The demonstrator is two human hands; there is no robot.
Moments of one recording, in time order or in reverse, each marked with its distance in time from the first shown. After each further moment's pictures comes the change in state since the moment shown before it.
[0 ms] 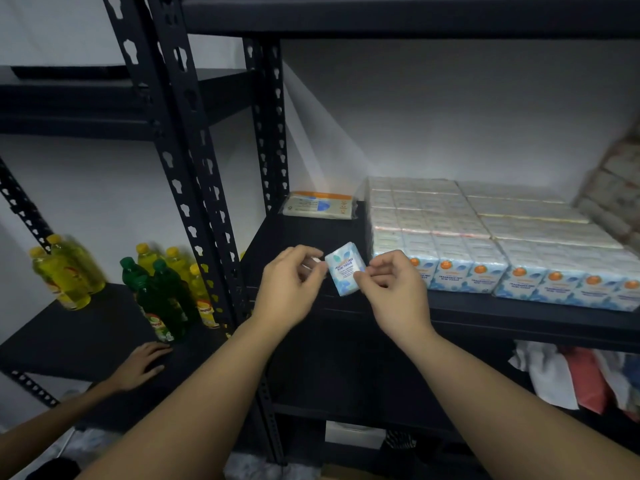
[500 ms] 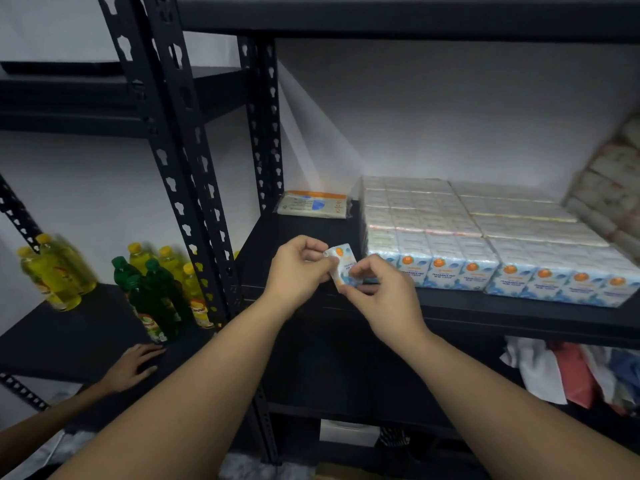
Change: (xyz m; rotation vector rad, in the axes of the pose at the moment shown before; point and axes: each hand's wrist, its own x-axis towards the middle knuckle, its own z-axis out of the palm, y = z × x) left_hand 0.022 0.021 0.012 -0.469 -0.154 -0.393; right_hand -0.008 -0.003 -0.007 -0.151 -0.168 -0.203
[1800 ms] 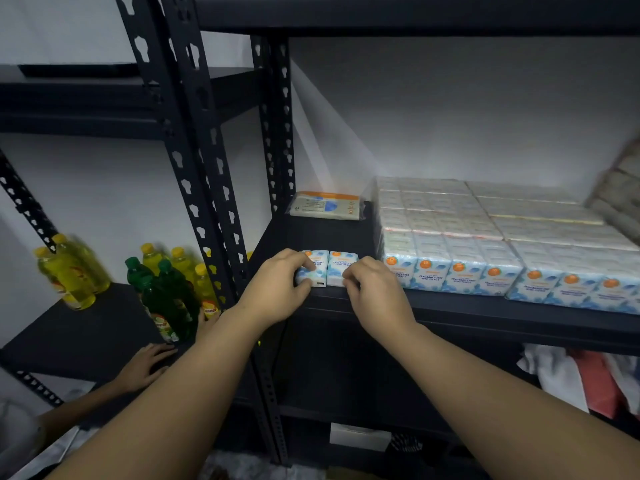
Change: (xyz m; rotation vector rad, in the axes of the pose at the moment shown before) left_hand 0.012 -0.035 -0.061 0.799 -0.081 0.348; right_hand 0.030 0.012 0.039 -0.530 -0.080 -0.154
